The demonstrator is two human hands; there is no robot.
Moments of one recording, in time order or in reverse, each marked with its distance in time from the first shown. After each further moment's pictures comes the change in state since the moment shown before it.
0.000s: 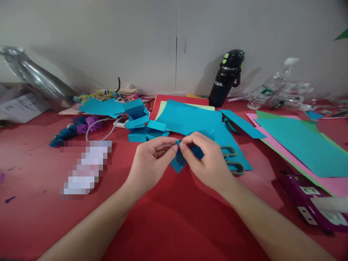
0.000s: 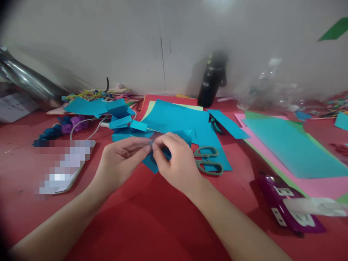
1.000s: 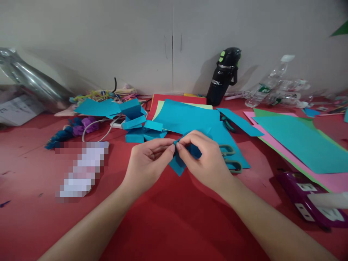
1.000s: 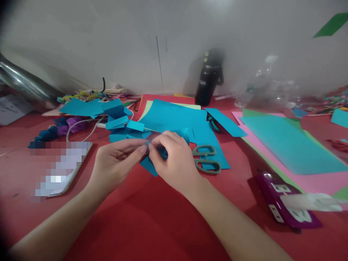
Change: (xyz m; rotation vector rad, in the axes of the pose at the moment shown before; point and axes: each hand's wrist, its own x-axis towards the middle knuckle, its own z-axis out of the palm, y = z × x) left_hand -0.003 0.005 0.002 0.062 0.045 -0.040; right_hand 0.000 -0.002 -0.003 -0.057 0.010 0.009
